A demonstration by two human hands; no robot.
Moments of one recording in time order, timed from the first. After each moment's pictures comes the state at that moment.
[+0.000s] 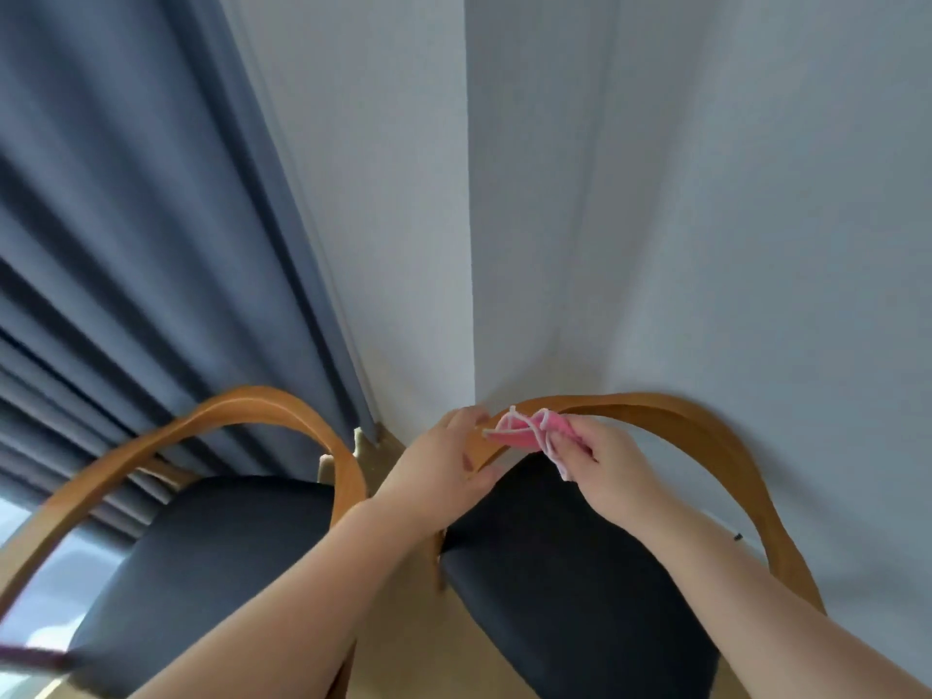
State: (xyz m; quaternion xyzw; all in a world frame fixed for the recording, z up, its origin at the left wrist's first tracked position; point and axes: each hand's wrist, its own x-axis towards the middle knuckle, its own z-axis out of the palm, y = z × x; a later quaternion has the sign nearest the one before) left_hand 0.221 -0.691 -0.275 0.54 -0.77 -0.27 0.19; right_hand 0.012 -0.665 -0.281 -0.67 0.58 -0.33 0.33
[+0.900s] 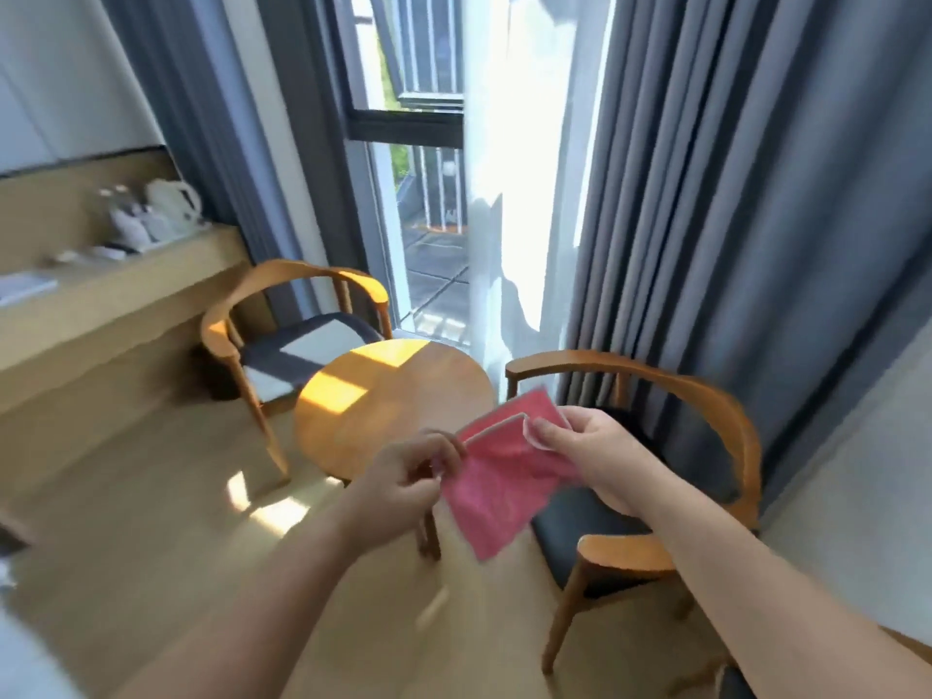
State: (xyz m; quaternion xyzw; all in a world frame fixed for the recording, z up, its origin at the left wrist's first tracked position) left_hand 0.380 -0.250 -0.200 0.78 -0.37 -0.15 0.48; right_hand 0.318 -0.487 -0.210 -0.74 0.09 0.02 0.67
